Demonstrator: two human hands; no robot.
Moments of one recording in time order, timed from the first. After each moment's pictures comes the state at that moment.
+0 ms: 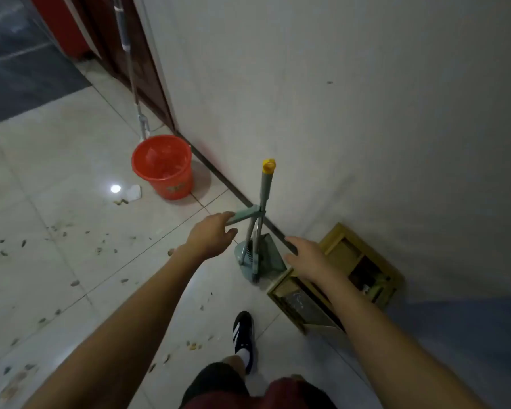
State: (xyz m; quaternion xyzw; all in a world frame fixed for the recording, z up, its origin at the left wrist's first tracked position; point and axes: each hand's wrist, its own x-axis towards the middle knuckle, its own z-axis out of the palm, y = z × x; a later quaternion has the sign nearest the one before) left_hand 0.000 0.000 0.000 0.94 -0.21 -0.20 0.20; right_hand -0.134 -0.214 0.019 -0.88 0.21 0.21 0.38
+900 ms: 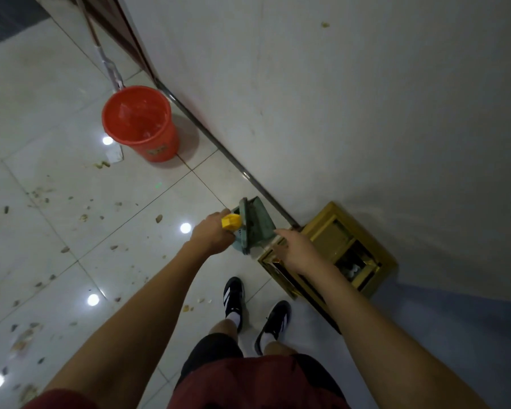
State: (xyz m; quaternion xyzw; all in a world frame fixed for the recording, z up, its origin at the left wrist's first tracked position) left_hand 0.002 -0.081 -0.077 0.91 -0.15 -0.34 0.19; right_hand -0.108 -0.275 -0.031 -0.84 0.22 0.30 0.39
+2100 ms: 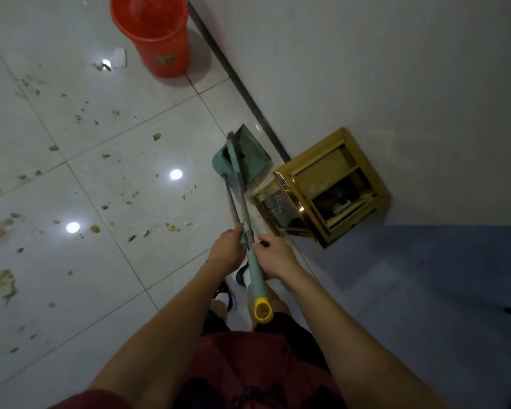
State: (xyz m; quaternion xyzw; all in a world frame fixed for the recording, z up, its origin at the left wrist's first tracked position) left_hand -0.312 -0.038 -0.161 0.87 -0.03 -0.40 0.28; right_hand -0.330 -0.162 -0.049 -0.73 0.37 0.38 0.44
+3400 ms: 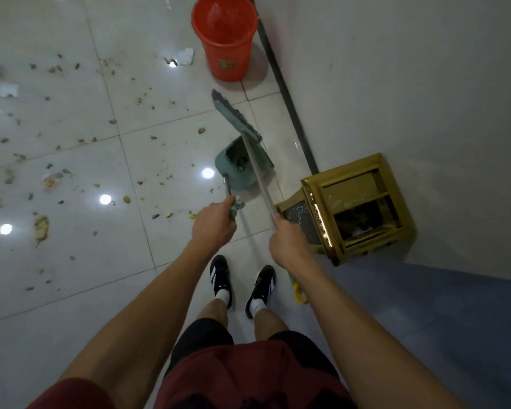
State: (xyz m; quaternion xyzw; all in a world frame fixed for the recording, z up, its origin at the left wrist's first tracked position) left_hand -0.300 0.007 -0.096 0.96 0.05 -0.20 0.20; right_hand -0.318 -0.169 -0.044 -0.92 0.08 0.33 0.20
